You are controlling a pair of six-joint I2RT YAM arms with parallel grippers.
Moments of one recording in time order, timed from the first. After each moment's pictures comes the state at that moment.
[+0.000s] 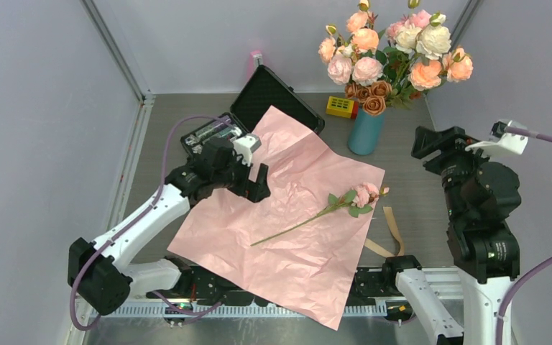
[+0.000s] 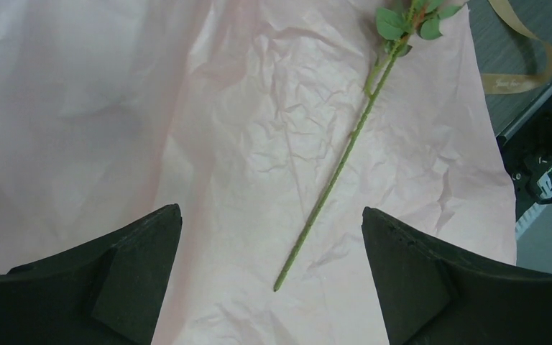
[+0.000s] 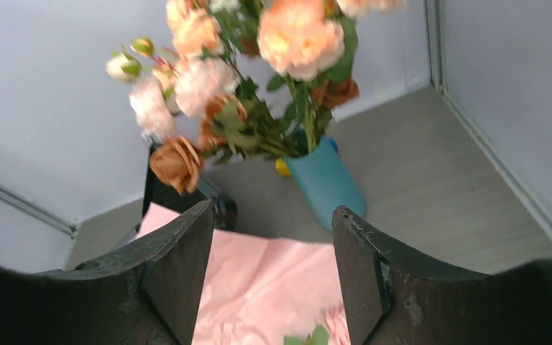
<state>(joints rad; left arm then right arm) -0.57 1.17 1.00 -0.54 0.26 -0.16 0.08 0.68 1.31 -0.60 0.21 0.41</state>
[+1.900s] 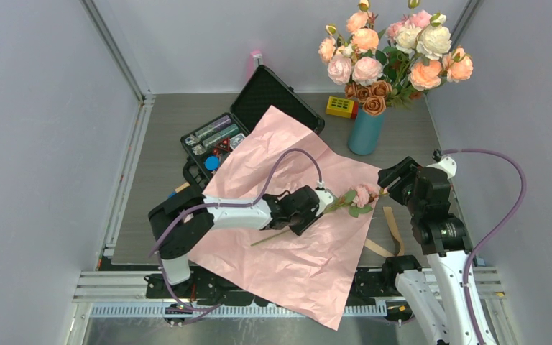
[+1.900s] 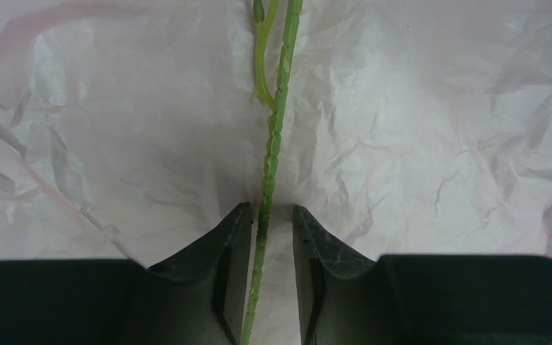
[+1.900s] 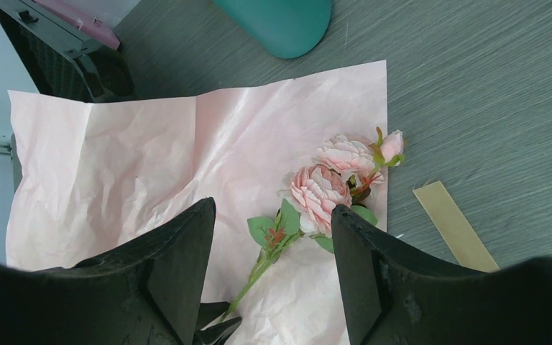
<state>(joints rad) -1.12 1.79 1.03 -0.15 -0.06 -0.10 0.08 0.58 0.76 -0.66 0.13 0.68</state>
